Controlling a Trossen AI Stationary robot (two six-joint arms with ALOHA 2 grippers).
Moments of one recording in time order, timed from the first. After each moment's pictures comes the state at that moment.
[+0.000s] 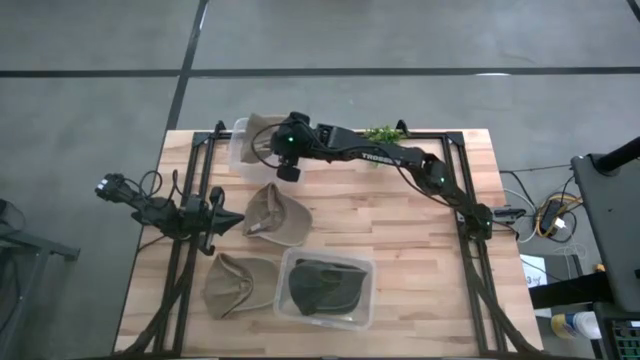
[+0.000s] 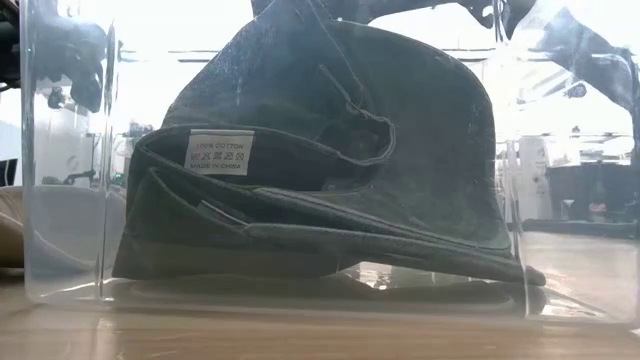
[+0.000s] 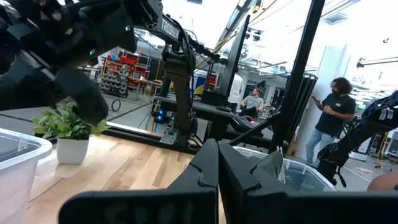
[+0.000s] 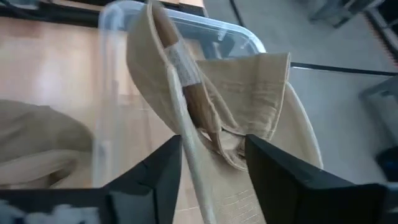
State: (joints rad) left arm -0.48 0.04 0.01 0.23 -0.49 -0.14; right arm -0.25 2.35 2.35 -0.66 0.24 -0.28
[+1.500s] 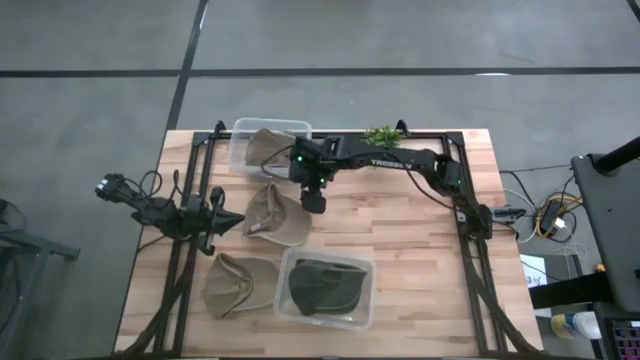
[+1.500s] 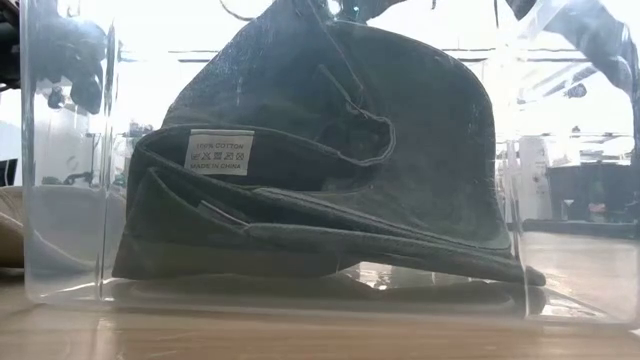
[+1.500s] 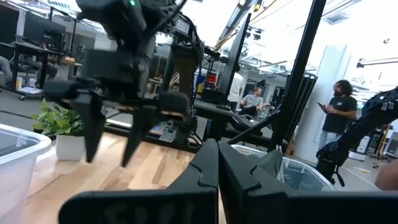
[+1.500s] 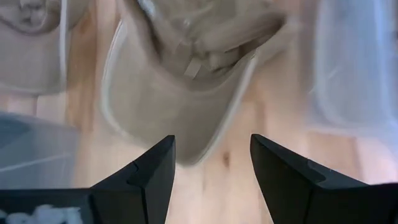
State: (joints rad) left arm -0.48 0.04 0.01 0.22 -0.50 -0.16; right arm -0.20 2.21 2.10 -0.96 -0.23 -0.08
